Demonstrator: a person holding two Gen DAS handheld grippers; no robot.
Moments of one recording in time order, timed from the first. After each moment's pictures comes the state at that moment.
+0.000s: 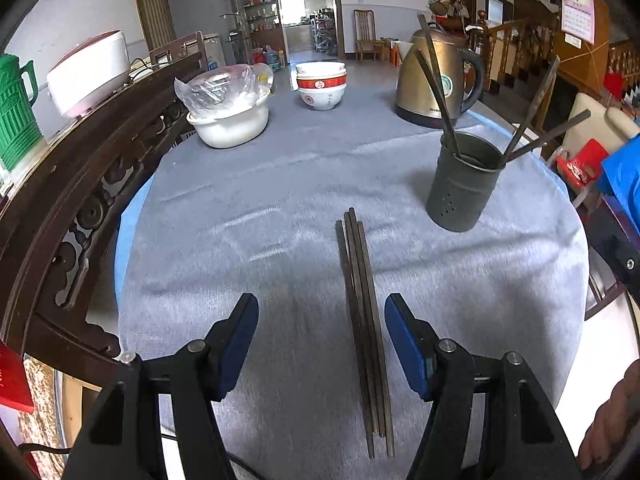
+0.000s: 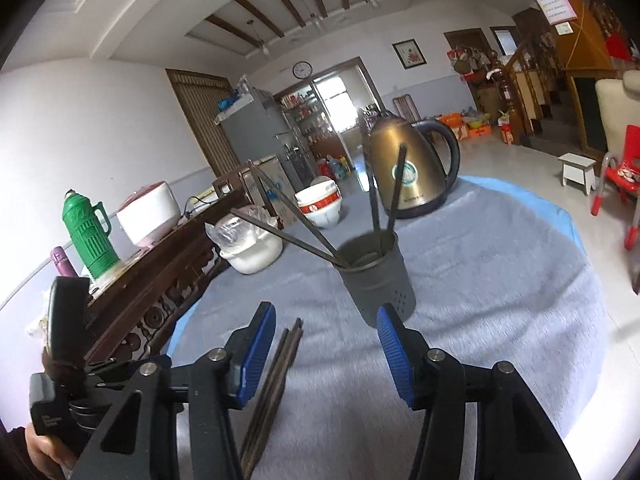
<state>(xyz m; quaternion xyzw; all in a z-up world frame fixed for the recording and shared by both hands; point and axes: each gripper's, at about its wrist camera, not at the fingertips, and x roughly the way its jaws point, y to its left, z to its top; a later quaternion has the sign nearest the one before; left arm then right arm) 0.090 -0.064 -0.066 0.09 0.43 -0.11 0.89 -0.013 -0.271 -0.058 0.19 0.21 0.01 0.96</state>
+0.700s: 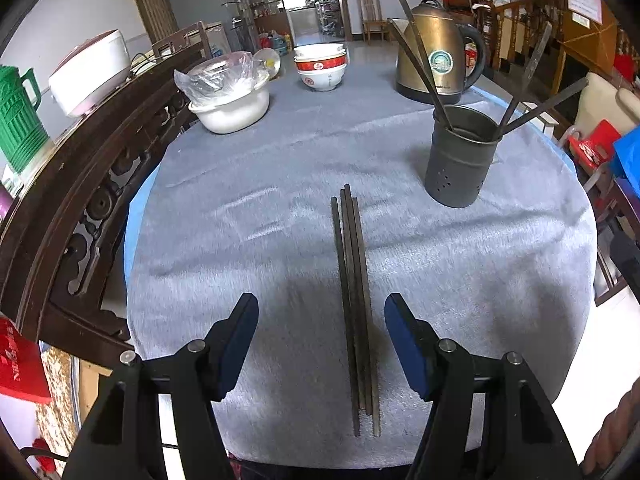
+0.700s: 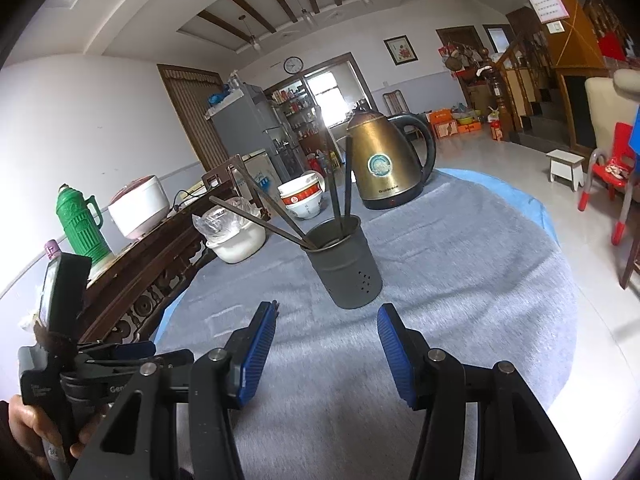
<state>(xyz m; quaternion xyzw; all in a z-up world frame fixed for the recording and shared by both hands) 0.077 -0.083 -0.066 0.12 0.45 -0.08 0.88 -0.042 -0.294 -0.063 0.19 0.22 0.01 0.96</state>
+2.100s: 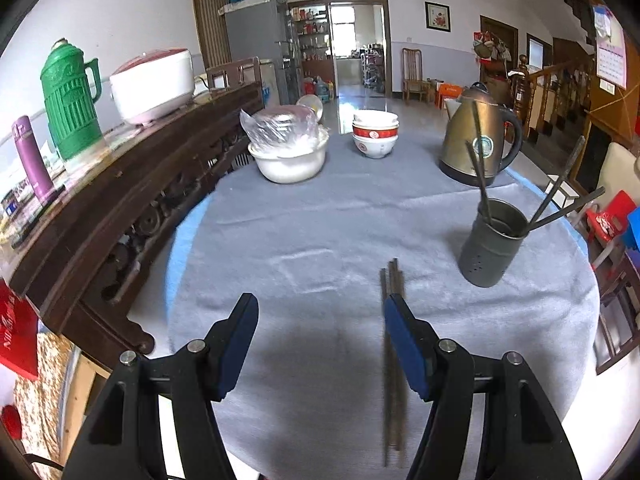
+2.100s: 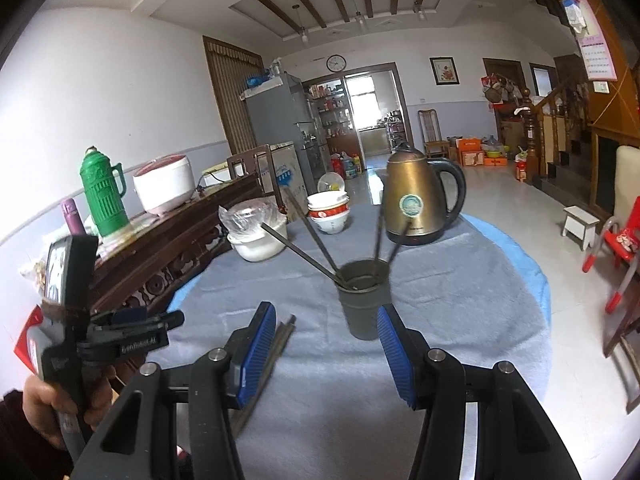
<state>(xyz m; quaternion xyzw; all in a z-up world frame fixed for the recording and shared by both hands) 0.075 -0.031 -0.020 0.06 0.36 -0.03 0.93 -0.035 -0.257 0.004 0.10 0.21 0.04 0.97</state>
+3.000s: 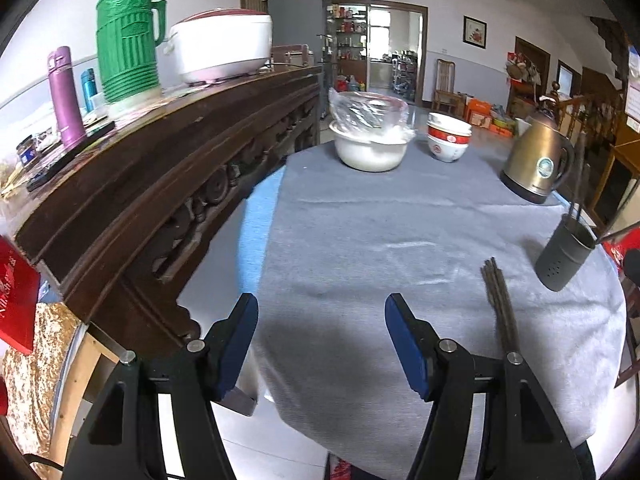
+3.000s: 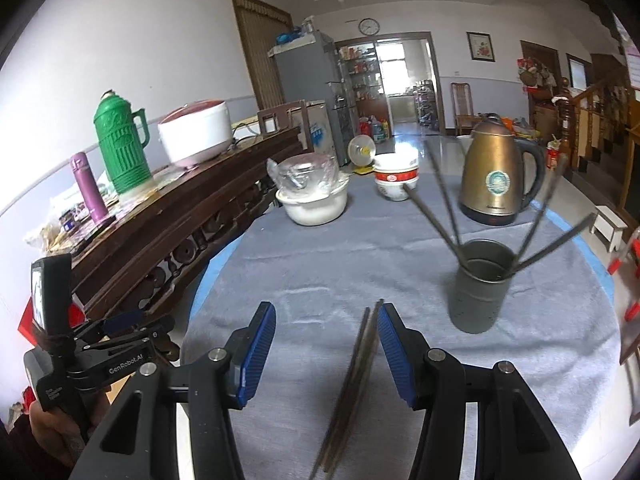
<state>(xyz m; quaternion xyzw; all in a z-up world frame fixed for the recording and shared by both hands) 0.094 0.110 -0.054 0.00 0.36 0.00 0.93 0.041 -0.115 -0.016 0.05 0.29 0.09 0.95</state>
